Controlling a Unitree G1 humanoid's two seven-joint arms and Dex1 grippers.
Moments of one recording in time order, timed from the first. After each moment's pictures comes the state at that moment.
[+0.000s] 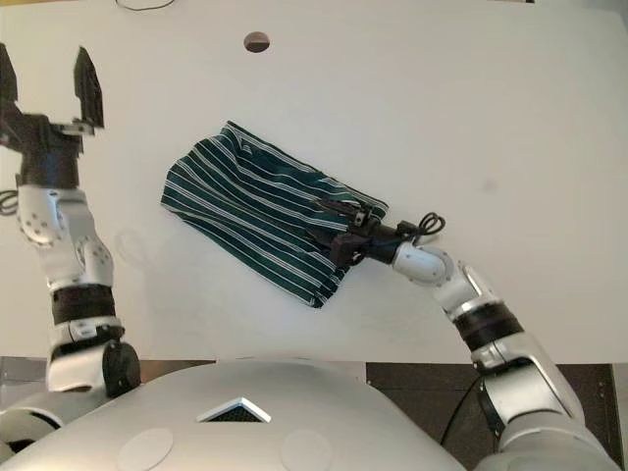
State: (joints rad) left arm -0.03 0.23 0.24 0.11 -0.24 -0.50 -0.39; right arm -0.04 -0.66 0.42 0.12 -0.21 -0.66 0.39
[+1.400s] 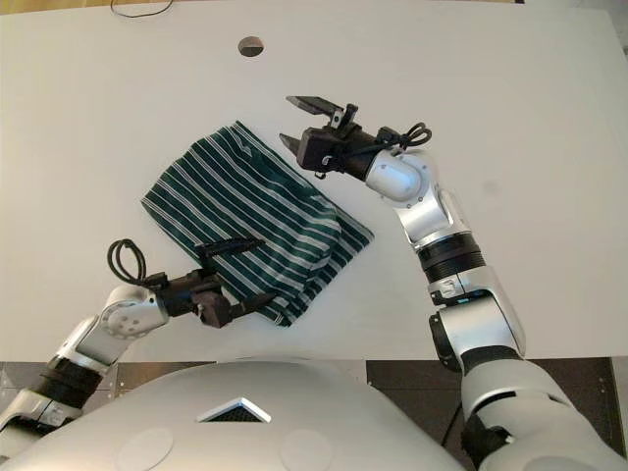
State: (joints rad) left arm 0.32 0.70 -0.43 -0.05 0.25 -0.77 -0.54; right arm -0.46 -0.38 0.40 0.41 -0.32 -0.50 0.53
